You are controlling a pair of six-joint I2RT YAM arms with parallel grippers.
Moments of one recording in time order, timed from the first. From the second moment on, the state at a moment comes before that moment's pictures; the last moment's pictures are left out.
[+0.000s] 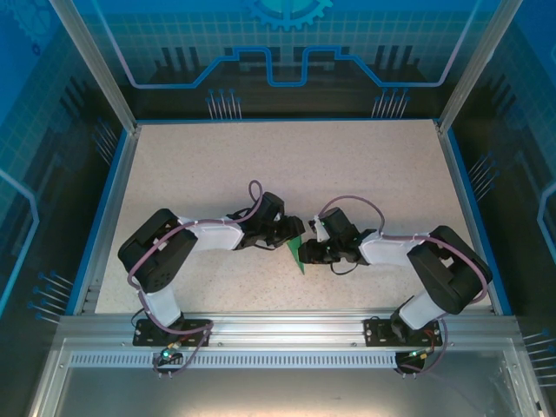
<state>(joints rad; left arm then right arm) -0.69 1.77 0.87 0.09 0.27 -1.11 0.64 1.54 0.58 -0.01 -0.40 0.61</state>
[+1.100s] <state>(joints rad) -0.69 1.81 0.88 0.08 0.27 -1.11 0.68 1.54 0.59 -0.06 -0.34 0.56</state>
